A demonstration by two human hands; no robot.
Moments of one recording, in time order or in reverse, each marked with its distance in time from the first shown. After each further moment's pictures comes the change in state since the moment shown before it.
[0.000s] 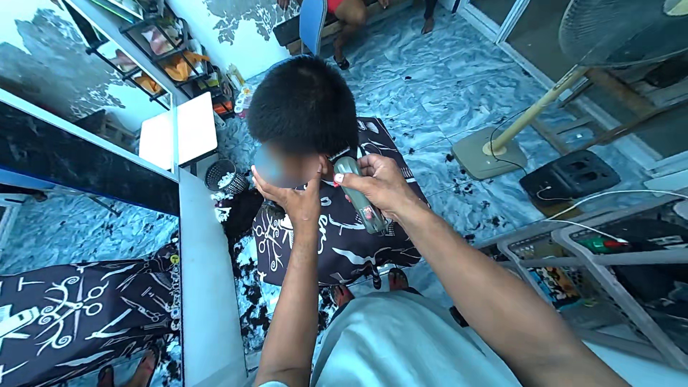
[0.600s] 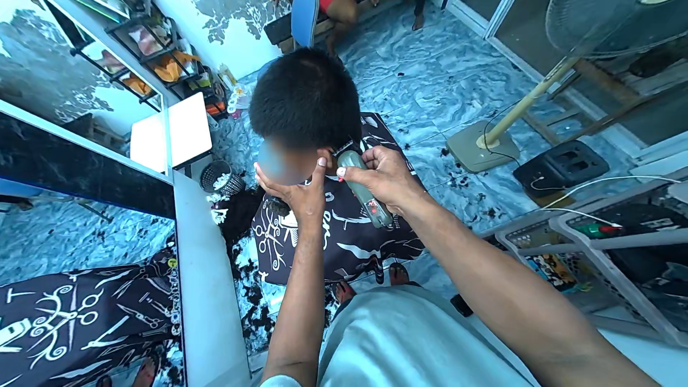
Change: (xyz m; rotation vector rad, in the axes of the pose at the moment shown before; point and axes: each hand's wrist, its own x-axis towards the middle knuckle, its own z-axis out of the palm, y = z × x) left_hand 0.002 -0.006 -0.001 -0.002 -0.011 -0.034; right_hand -0.004 -0.008 0.011 -0.115 0.090 0.006
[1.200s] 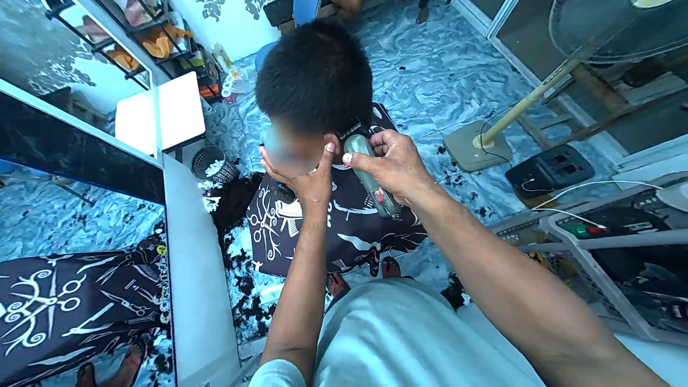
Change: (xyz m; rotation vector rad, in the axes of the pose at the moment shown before) left_hand 0.000 -0.002 0.002 -0.029 -0.013 -0.052; right_hand -0.003 -0.010 0.007 -0.146 0.043 -0.066
